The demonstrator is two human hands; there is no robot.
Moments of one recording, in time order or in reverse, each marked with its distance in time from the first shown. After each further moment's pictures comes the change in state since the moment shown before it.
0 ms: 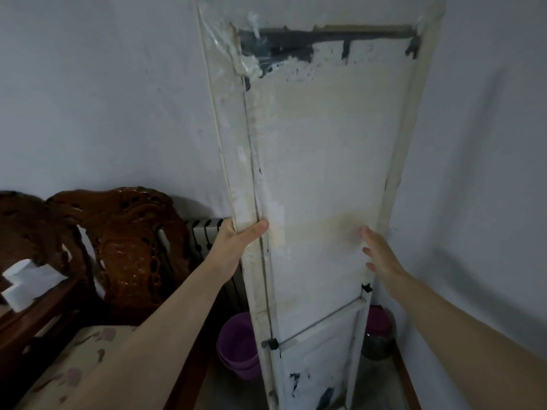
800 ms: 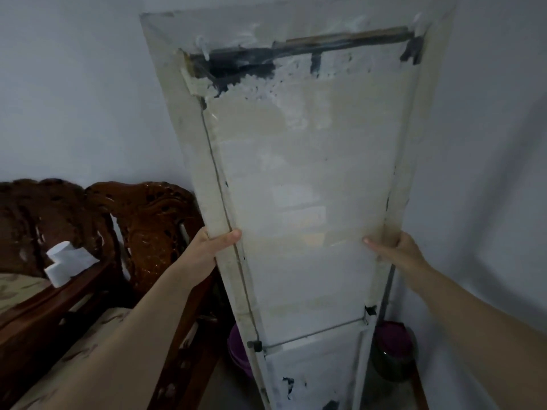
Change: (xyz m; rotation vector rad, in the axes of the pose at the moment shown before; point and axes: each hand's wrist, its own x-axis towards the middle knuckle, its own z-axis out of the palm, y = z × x) left_hand 0.000 0.003 -0.054 0.066 0.012 -0.113; right_hand 0.077 0.005 -0.032 -0.086 -0.035 0.021
